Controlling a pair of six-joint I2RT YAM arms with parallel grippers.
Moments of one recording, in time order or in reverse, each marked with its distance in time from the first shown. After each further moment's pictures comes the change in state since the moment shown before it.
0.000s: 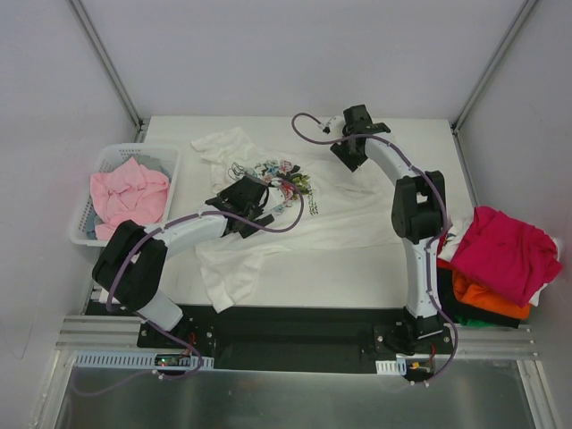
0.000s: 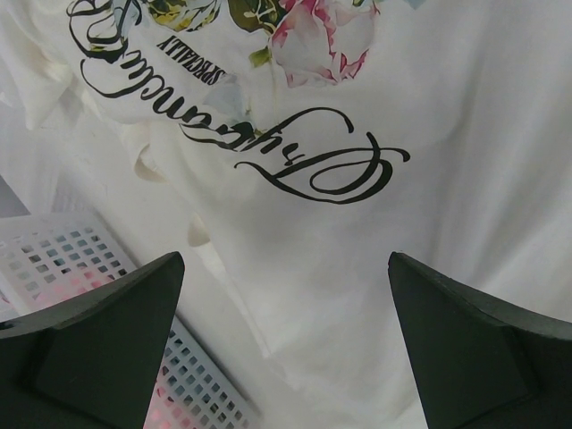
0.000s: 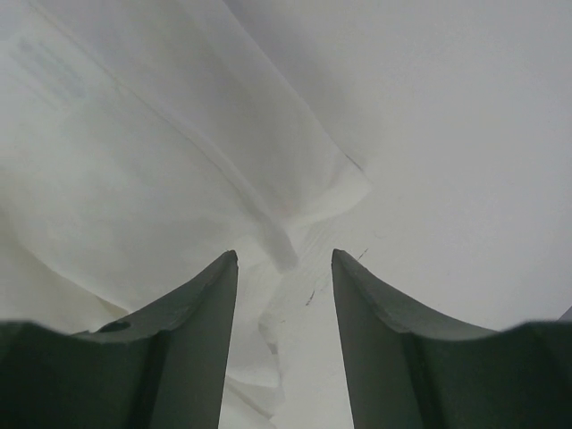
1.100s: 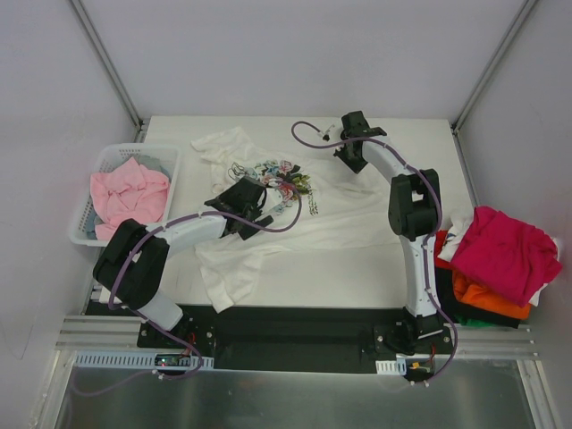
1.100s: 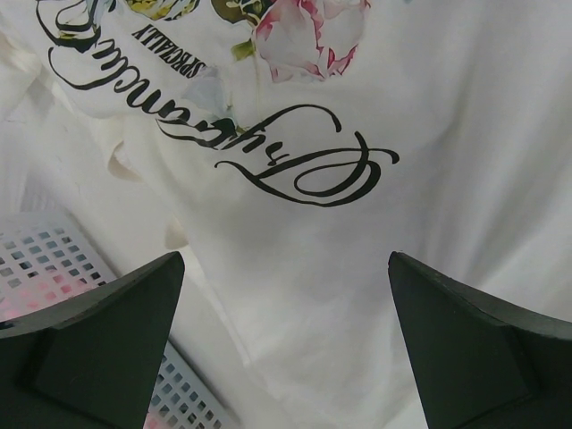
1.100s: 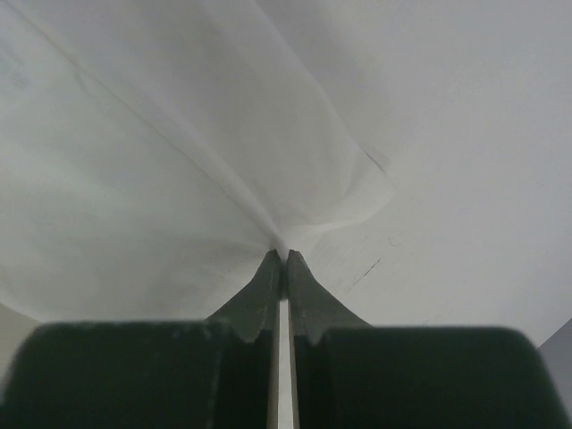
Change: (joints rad) left arm 0.019 0.013 -0.027 0.030 0.034 -0.031; right arm 0.003 0.060 0.000 0.002 0.032 -0.029
